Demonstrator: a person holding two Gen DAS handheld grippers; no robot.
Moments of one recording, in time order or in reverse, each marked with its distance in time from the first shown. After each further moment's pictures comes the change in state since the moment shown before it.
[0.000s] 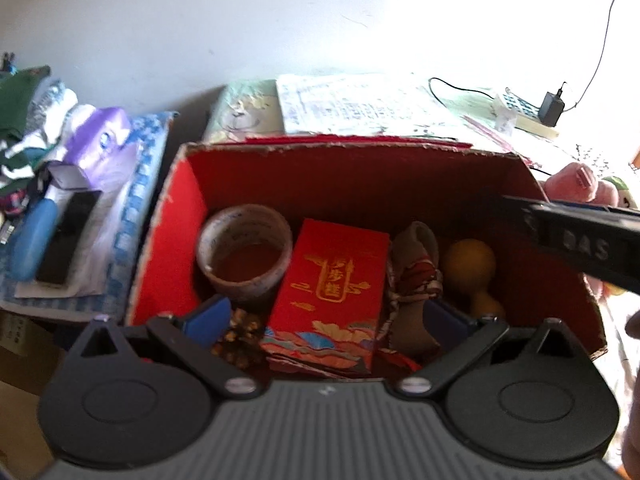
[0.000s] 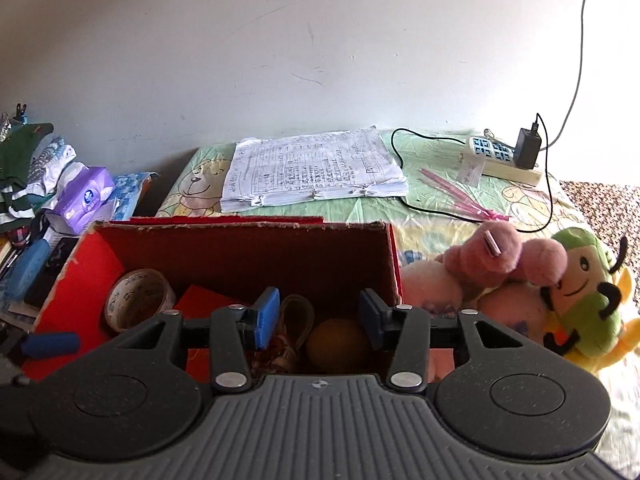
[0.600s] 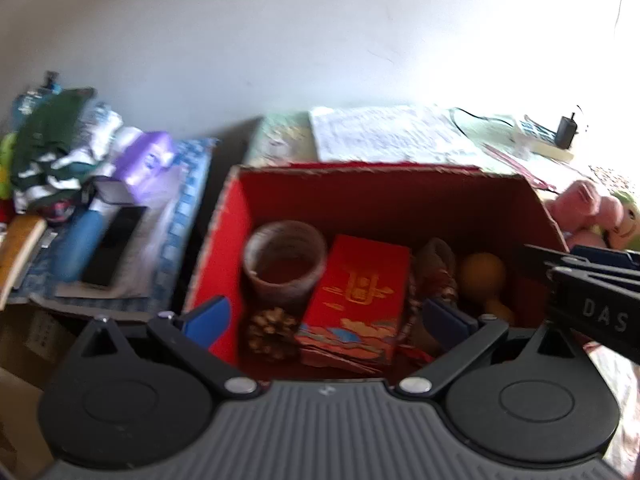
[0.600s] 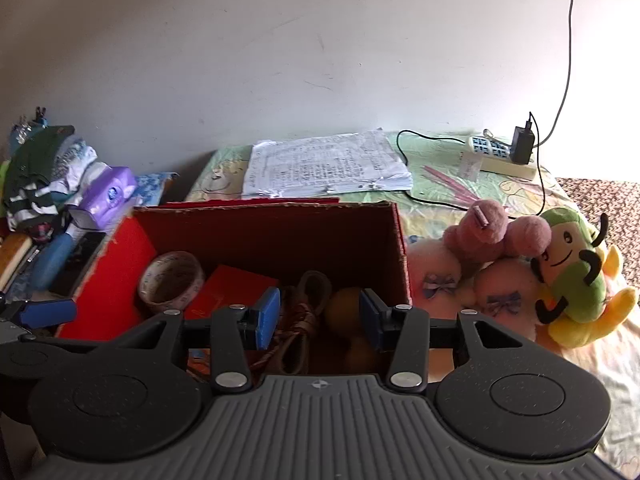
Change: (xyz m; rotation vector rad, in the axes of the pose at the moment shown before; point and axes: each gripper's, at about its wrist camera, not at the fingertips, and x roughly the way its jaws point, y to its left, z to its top) left arm -0.040 0.001 -0.019 -0.026 -0.110 0.111; right arm -0.039 0.011 -0.022 0.011 -0.029 0.034
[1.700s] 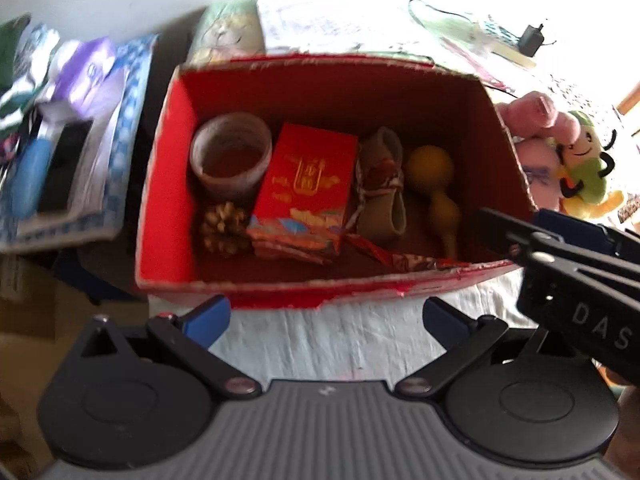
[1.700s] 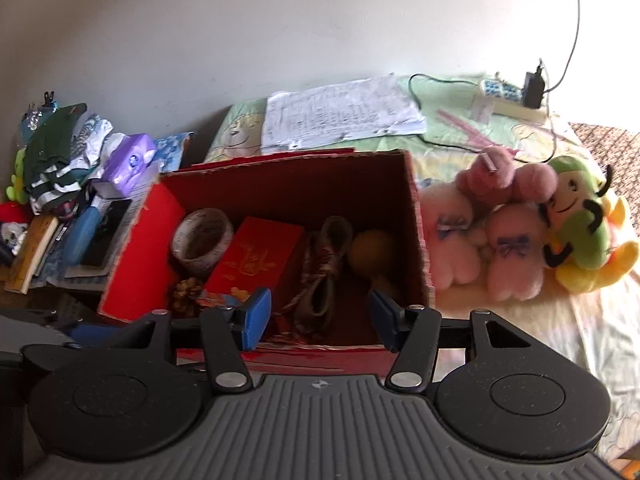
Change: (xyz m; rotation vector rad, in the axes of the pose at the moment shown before) left arm 0.001 -0.004 0.017 0.053 0.400 -0.178; right arm -0.018 0.002 0.011 0.057 0.205 0.062
